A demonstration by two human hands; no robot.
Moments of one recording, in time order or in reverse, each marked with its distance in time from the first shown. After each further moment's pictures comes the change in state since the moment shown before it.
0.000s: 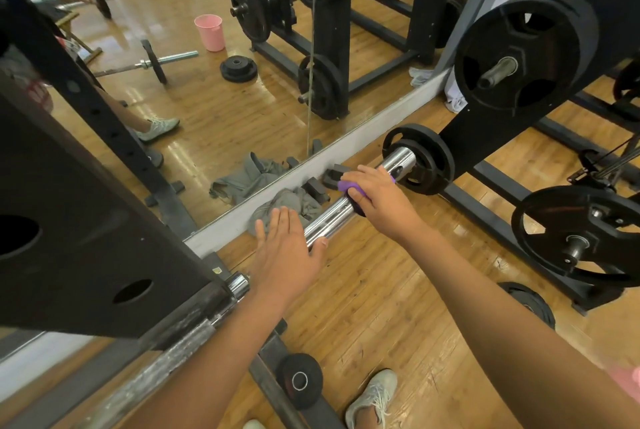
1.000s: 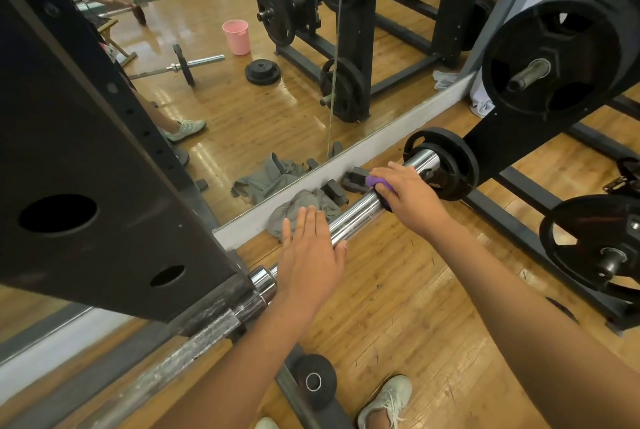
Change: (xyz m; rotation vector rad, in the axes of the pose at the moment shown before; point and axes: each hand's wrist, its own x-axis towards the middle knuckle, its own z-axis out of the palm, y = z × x) left_hand -0.011 0.006 0.007 0.044 0.119 0.036; right_hand 0.002 0.001 -0.009 -0.014 -0.012 0.069
